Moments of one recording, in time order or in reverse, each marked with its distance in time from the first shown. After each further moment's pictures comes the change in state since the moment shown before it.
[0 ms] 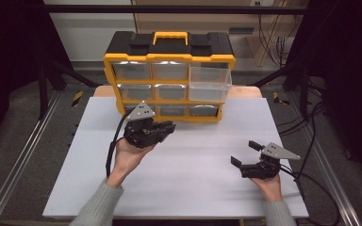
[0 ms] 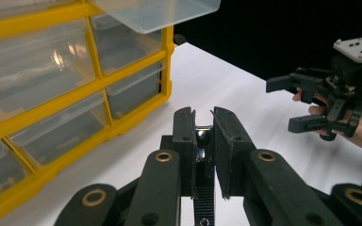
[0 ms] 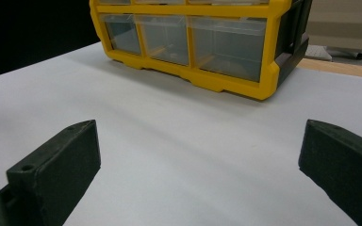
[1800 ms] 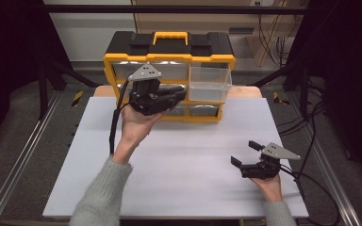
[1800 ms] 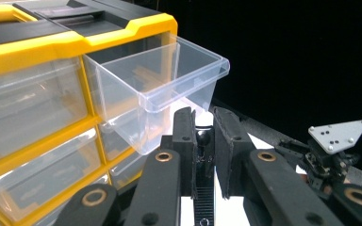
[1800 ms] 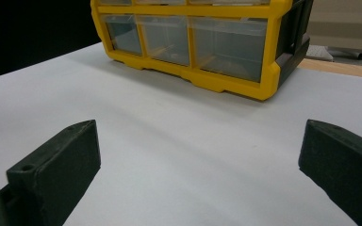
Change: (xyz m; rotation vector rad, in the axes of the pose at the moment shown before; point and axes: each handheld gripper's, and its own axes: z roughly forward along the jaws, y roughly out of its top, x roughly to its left) left arm -0.002 0.090 -0.005 -0.109 -0.010 0.006; right arm 0.000 0.000 0.000 0.000 0.002 -0.003
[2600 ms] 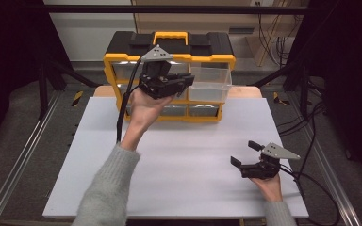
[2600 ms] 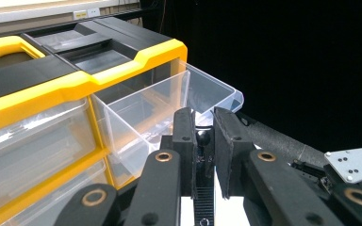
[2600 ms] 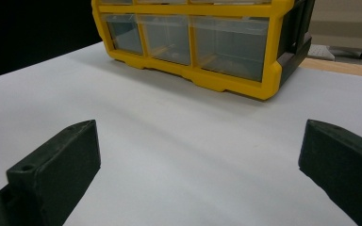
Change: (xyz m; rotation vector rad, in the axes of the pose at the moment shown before) left arm 0.006 0.033 0.023 0.012 0.031 0.015; right arm 0.000 0.000 0.001 0.001 0.008 0.005
